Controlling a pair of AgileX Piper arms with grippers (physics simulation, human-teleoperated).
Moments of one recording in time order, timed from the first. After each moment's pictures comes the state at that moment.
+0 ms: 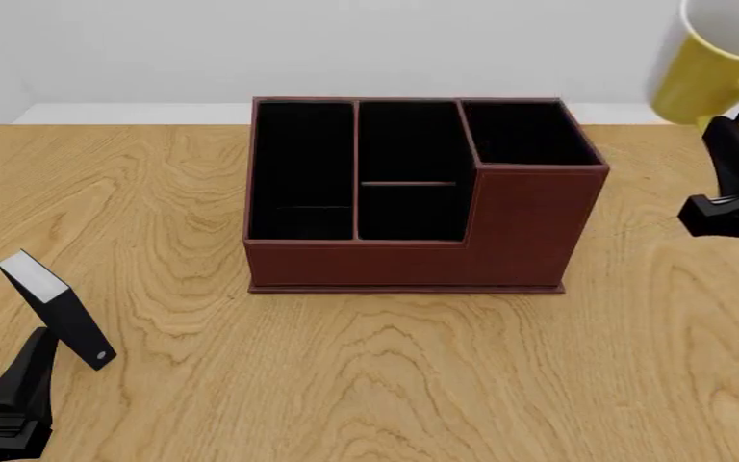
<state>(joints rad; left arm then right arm) 0.00 0.00 0.00 0.00 0.00 0.10 0.71 -0.54 -0.19 -0.13</state>
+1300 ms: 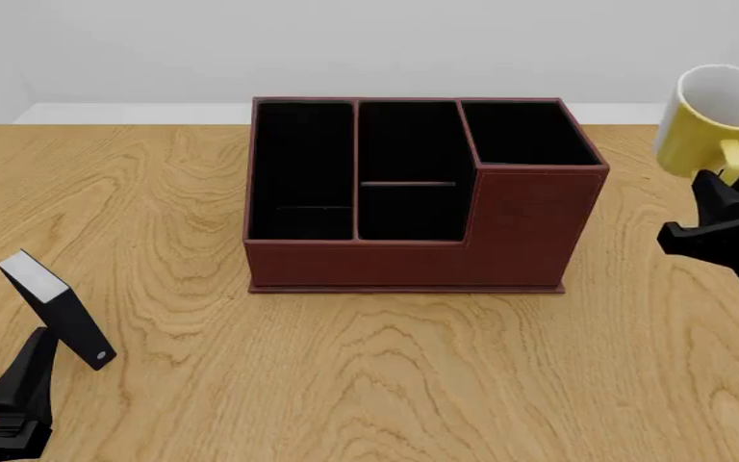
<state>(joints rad) 0.00 0.00 0.00 0.00 0.00 -0.07 0.93 -0.40 -0.45 -0.08</state>
